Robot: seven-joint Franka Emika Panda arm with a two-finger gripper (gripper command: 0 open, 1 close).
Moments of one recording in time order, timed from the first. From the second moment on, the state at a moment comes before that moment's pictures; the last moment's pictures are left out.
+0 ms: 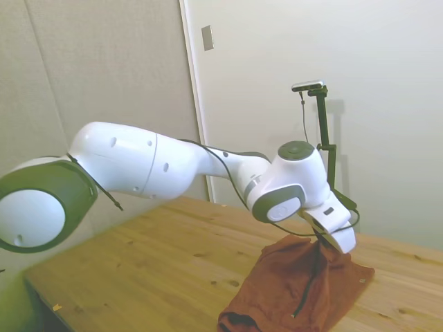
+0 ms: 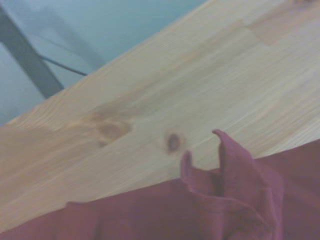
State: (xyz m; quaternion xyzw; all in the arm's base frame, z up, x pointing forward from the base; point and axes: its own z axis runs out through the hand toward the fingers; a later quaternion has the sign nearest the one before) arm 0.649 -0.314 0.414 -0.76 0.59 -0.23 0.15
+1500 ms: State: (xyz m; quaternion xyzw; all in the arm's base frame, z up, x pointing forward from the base) arm 0.675 0.047 0.353 -0.87 0.42 -0.26 0.07
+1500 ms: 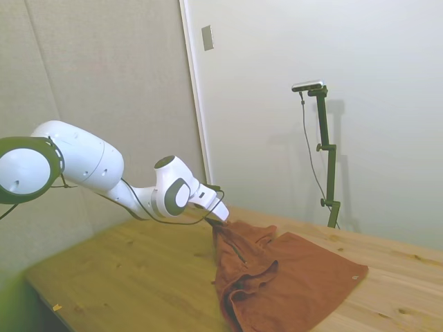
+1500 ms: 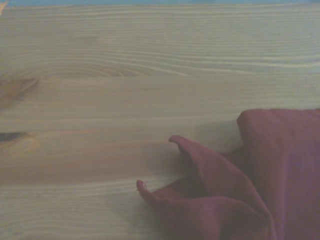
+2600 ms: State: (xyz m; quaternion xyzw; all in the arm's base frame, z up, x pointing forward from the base) arm 0.622 -0.130 0.483 -0.88 0.43 -0.20 -0.01
